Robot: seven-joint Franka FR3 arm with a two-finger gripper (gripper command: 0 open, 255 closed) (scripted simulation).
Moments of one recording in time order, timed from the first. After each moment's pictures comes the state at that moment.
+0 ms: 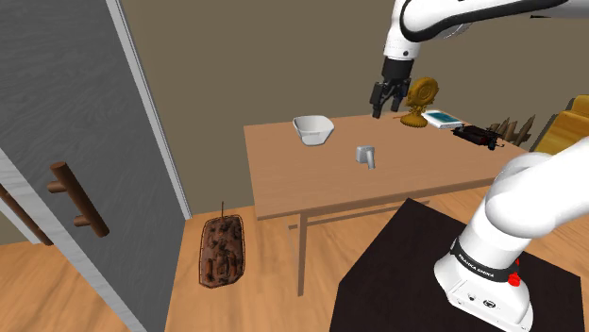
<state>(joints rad) -0.08 -0.59 -0.15 -2.38 -0.08 1.82 -0.02</state>
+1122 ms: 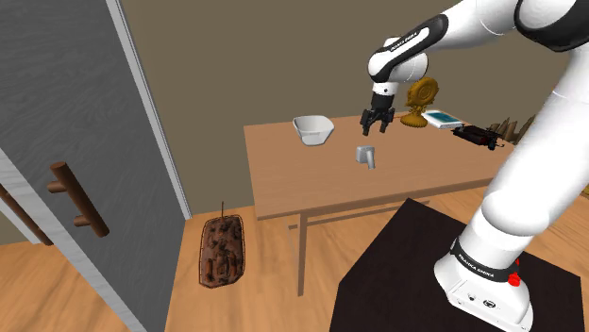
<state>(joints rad) -0.14 -0.02 -0.38 -2.21 0.08 2.15 -0.25</state>
